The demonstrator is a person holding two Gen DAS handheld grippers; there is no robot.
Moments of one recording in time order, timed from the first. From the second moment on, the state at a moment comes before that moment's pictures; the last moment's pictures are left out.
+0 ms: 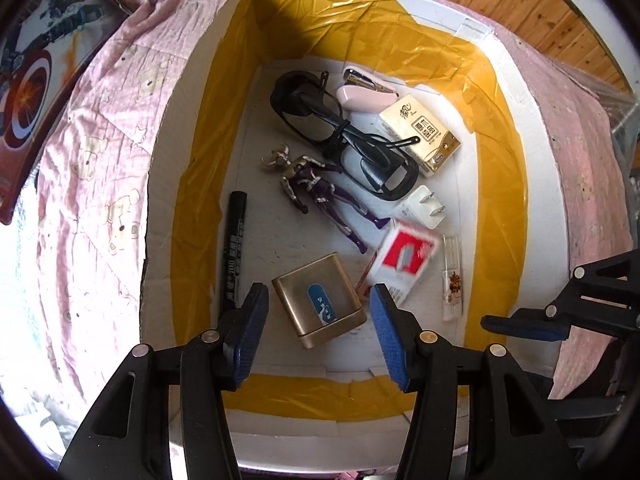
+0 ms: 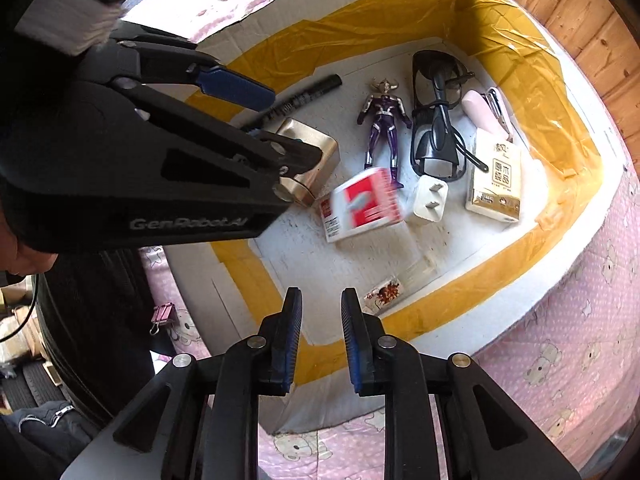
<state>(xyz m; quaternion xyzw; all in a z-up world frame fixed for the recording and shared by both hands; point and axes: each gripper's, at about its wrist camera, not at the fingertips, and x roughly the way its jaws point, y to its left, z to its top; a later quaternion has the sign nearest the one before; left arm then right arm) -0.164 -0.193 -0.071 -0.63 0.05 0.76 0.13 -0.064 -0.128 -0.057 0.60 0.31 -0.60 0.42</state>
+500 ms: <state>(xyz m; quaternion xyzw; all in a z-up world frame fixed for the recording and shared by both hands) -0.095 -0.184 0.010 -0.47 0.09 0.87 0.10 -0.034 -0.069 0.006 0.50 0.17 -0.74 0.41</state>
